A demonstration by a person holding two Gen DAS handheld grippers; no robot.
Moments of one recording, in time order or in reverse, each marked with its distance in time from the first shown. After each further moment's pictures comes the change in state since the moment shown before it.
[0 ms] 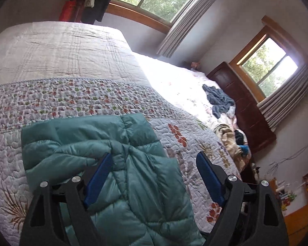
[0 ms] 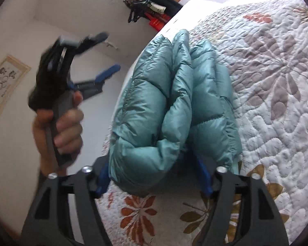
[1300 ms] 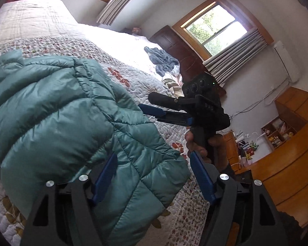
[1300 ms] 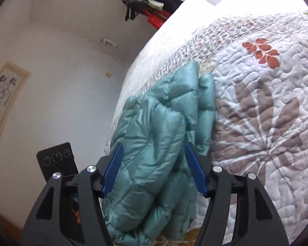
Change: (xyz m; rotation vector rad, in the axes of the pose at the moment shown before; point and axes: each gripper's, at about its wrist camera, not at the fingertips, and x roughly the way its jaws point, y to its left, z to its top) left arm 0.029 -0.015 -0.092 0.173 0.237 -0.376; right arm -0.027 -0.051 0.091 0.016 0.089 -0.004
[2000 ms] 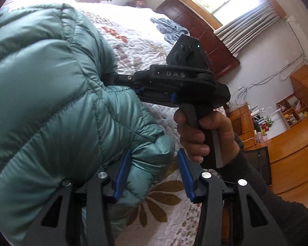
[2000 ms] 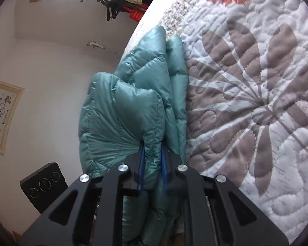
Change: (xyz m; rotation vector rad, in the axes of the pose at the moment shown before) left arm 0.079 -0.010 -0.040 0.029 0.216 0.118; right arm 0.036 -0.061 -0.034 0.150 0.008 0.022
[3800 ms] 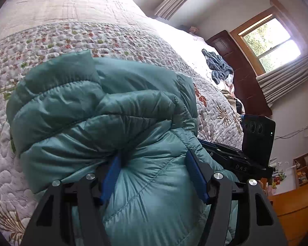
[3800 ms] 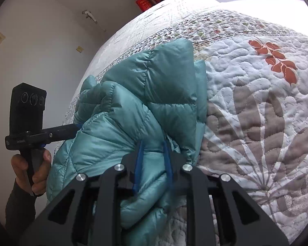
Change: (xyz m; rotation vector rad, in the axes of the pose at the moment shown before) left arm -0.083 0.136 0.066 -0.281 -0.146 0.145; right arm 0.042 0.071 0.041 -0.317 0.045 -0.329
